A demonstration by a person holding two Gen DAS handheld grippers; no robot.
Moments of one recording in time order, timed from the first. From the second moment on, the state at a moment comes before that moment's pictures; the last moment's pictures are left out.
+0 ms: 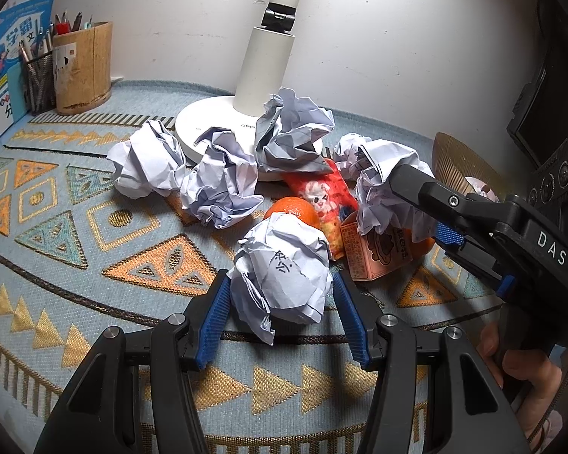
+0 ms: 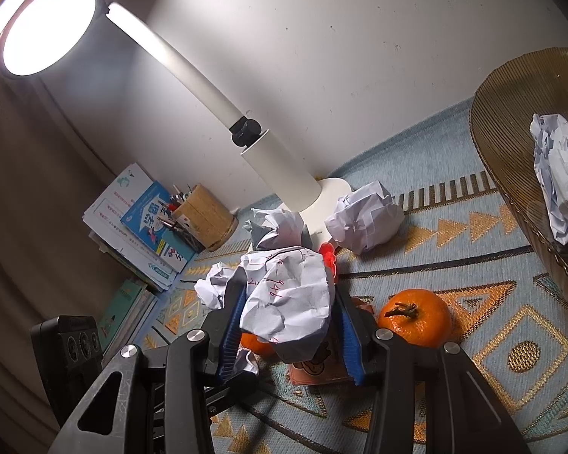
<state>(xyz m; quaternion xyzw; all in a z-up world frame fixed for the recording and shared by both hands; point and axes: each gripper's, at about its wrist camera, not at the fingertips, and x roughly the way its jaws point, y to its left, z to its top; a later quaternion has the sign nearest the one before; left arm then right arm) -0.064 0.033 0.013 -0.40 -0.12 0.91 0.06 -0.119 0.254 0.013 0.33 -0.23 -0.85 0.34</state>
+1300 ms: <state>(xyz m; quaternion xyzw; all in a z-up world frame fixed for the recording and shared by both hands) -0.048 0.028 0.022 -0.37 -0.12 0.92 0.05 -0.105 0.259 0.027 0.31 -0.23 -0.86 0.33</state>
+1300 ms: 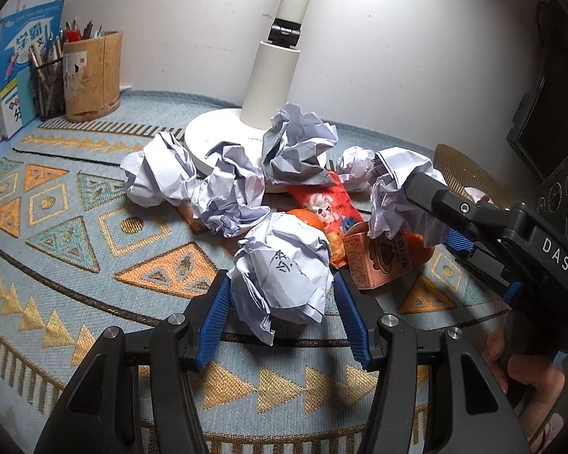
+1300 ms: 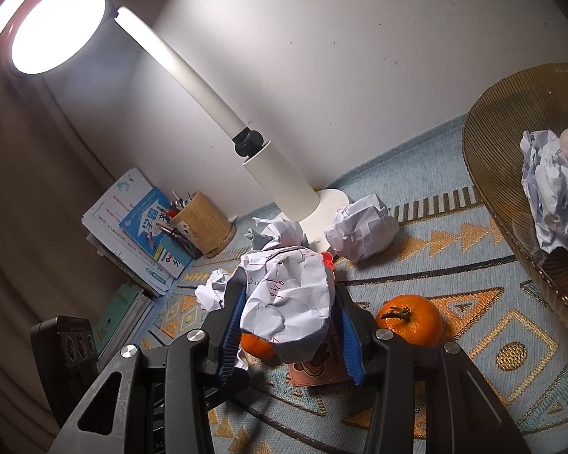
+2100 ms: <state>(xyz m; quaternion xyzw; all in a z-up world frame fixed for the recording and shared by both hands) -0.140 0.259 0.089 -0.36 0.00 0.88 0.30 -0.117 0.476 0.108 0.30 -0.21 -0.93 0.07</state>
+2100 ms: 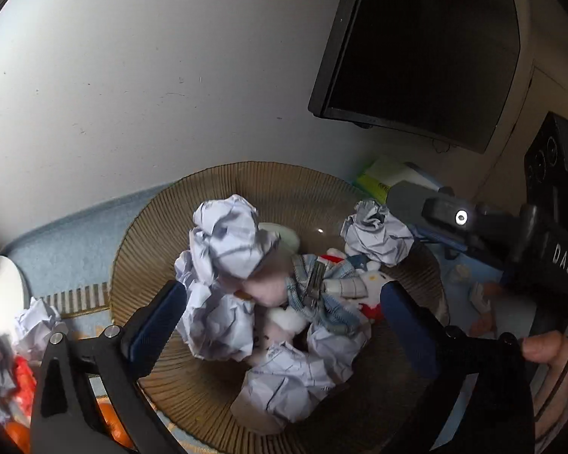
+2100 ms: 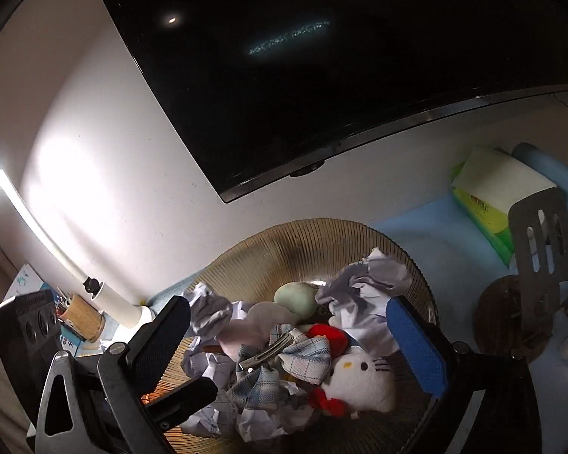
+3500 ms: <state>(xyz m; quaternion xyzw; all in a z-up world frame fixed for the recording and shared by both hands) -0.157 -0.075 0.004 -0.44 -0.05 0.90 0.01 -0.122 0.187 -0.001 0.43 -0.04 -0.89 0.15</state>
